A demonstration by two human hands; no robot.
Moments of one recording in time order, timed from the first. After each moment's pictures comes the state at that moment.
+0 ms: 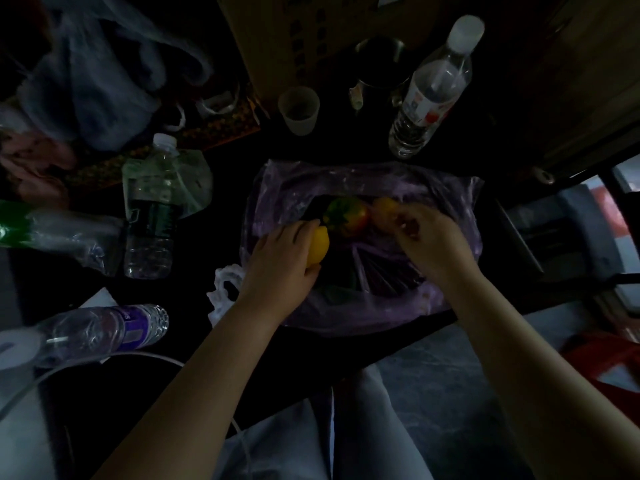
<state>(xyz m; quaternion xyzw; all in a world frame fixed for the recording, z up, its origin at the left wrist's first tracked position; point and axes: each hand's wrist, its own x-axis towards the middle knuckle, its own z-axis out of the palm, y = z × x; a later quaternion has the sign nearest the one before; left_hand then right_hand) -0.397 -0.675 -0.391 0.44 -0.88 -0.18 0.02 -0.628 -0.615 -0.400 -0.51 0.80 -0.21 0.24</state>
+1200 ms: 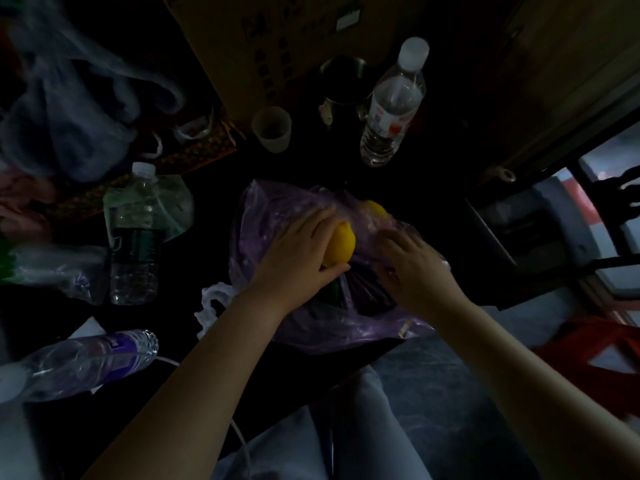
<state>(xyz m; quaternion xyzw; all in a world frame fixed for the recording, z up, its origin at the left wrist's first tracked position) -0.440 -0.688 -0.373 0.32 -0.92 -0.23 0.03 -0.629 -0.576 -0.409 -0.66 0.73 -0.07 0.17</state>
